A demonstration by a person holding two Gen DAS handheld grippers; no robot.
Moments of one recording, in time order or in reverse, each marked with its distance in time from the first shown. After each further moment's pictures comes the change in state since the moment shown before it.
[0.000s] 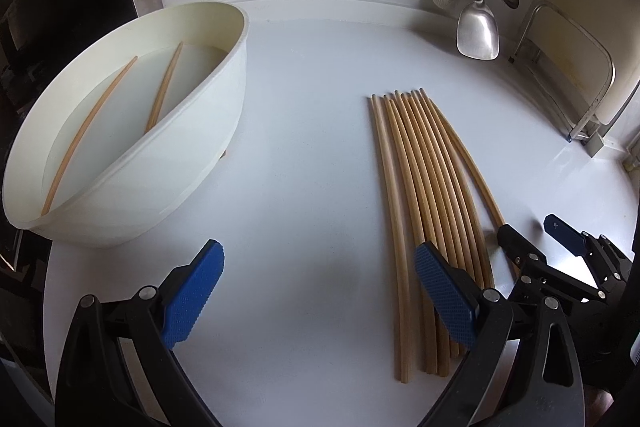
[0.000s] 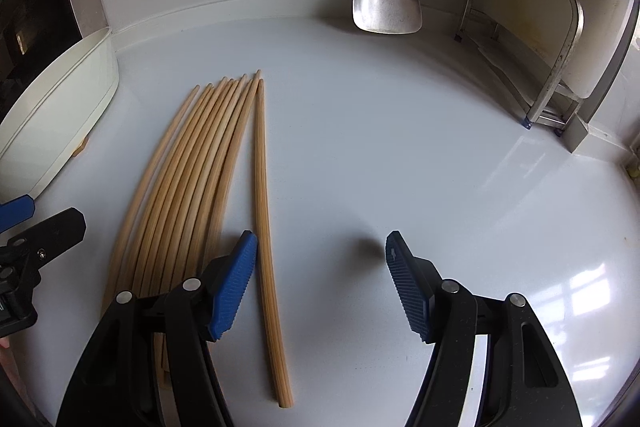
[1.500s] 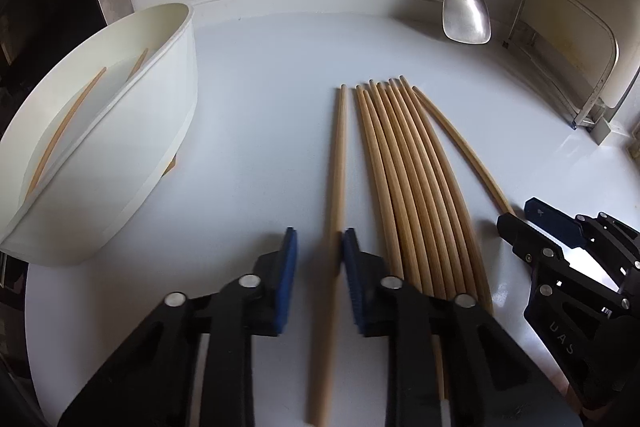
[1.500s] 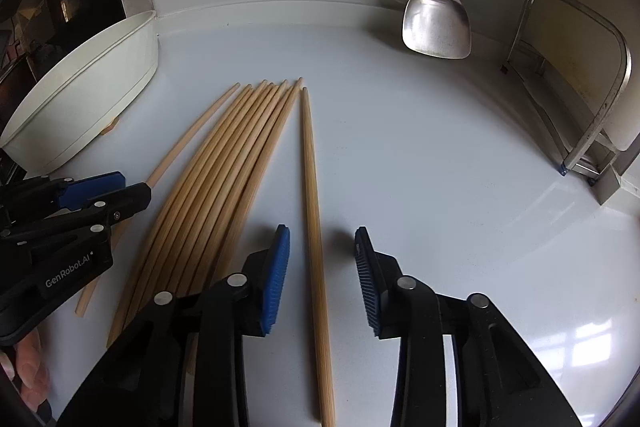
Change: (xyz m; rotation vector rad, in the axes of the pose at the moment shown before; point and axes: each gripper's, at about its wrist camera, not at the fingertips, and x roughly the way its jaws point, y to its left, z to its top) left arm 0.027 -0.031 0.001 0.044 -0.005 0.014; right arm 0.005 0.005 0.009 -0.158 -0.040 0.116
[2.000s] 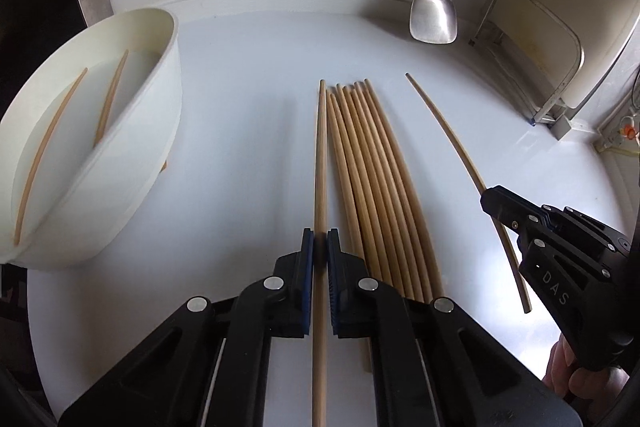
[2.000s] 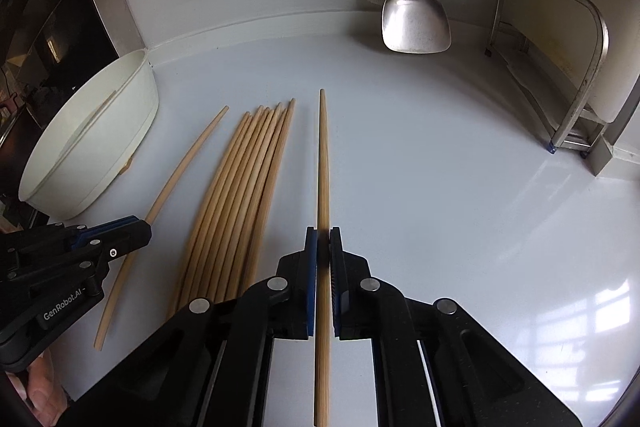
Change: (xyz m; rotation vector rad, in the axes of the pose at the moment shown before) left arm -0.036 0.007 0.014 0.016 0.064 -0.127; right arm -0.028 -0.007 0.006 0.144 0.000 0.042
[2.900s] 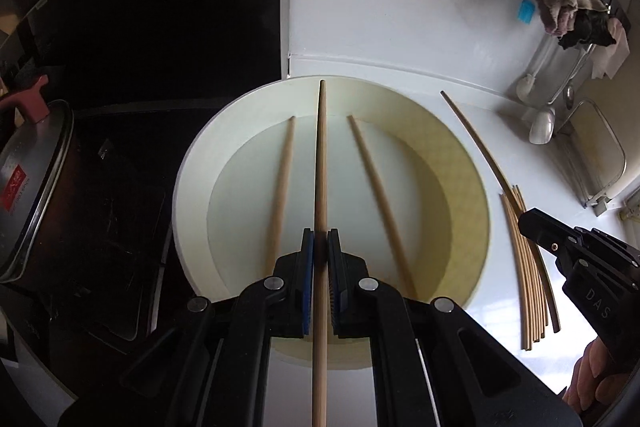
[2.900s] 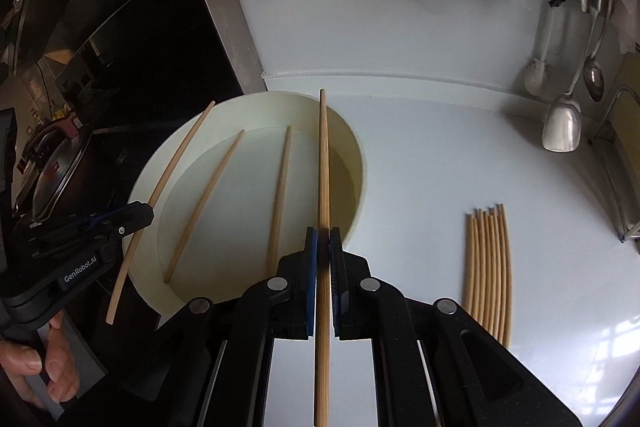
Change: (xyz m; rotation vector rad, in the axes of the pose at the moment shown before) left arm -0.096 0.236 0.053 -0.136 -0.060 0.132; right arm -0.005 0.227 0.098 -0.071 0.008 0.127
